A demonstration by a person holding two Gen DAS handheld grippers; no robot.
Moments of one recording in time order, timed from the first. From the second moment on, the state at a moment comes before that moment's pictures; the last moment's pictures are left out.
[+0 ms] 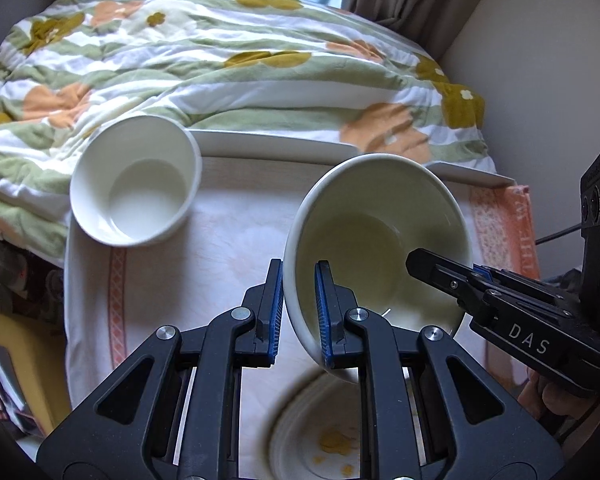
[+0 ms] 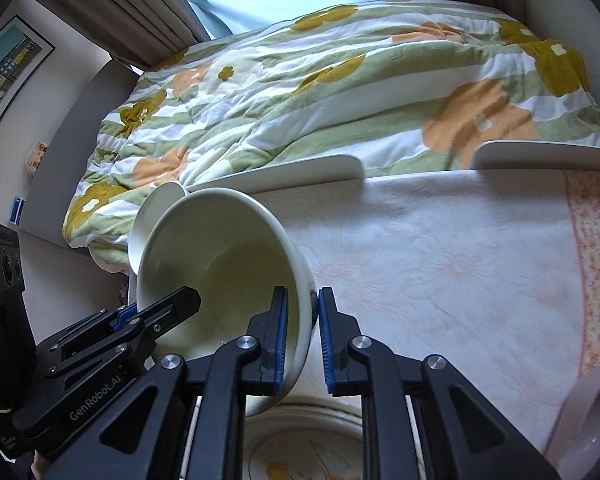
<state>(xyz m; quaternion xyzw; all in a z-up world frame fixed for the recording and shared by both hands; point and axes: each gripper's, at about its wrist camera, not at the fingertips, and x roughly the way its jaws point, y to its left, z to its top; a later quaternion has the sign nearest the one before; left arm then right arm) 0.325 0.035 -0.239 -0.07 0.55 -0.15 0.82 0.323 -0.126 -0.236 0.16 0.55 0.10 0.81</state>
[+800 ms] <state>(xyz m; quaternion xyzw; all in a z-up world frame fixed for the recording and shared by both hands) 0.206 -0.252 -0.226 -0.01 0.58 -0.26 0.77 0.183 -0.380 -0.220 0.21 0.56 -0.01 0.80</state>
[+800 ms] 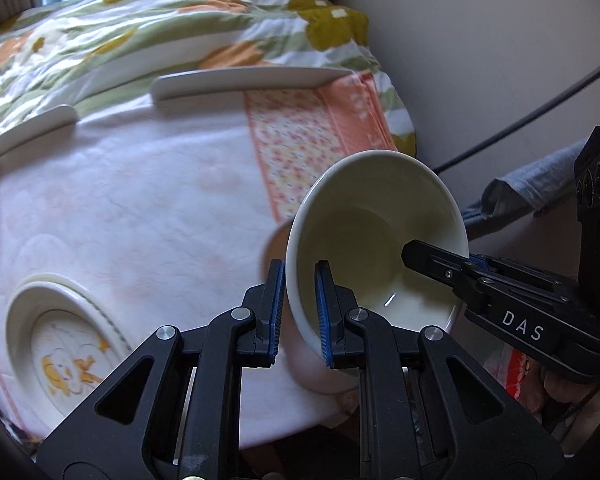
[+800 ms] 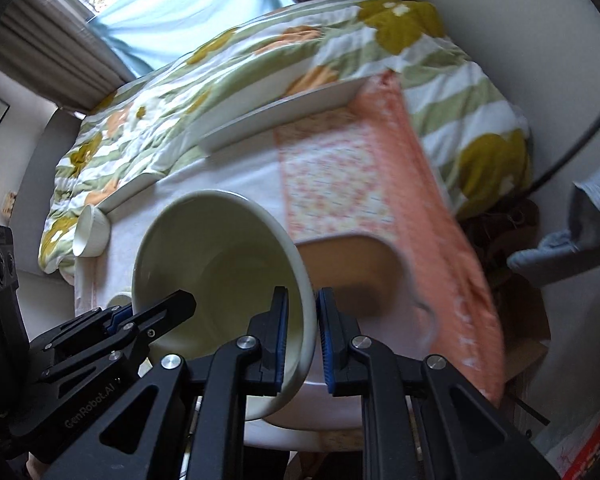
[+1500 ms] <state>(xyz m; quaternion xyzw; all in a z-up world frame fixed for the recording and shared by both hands) 0.205 -0.279 -0.285 0.02 0.63 -0.22 0.75 0.171 -0.406 -0.281 0.21 0.60 0.02 0.77</state>
